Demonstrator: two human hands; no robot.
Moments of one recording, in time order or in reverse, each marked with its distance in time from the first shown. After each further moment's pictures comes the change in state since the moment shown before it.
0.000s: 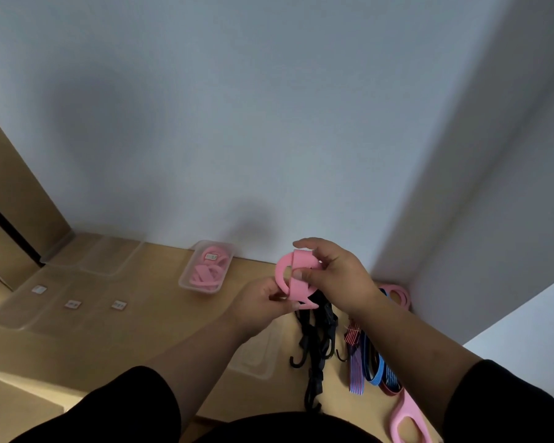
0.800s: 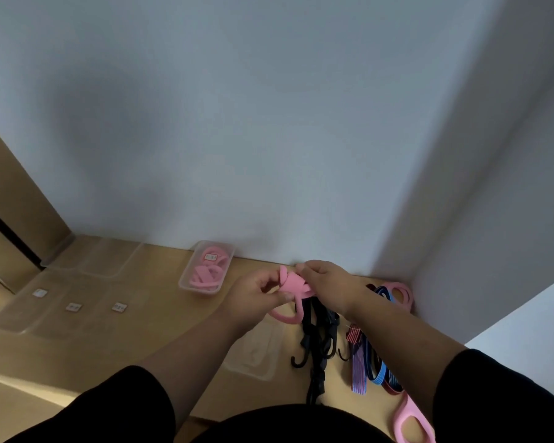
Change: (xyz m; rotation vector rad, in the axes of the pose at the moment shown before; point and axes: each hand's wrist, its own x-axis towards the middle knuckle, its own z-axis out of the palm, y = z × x) left_hand 0.004 0.003 -0.009 0.024 0.121 0.014; right_hand 0.007 0.016 0.001 -0.221 -0.186 0.261
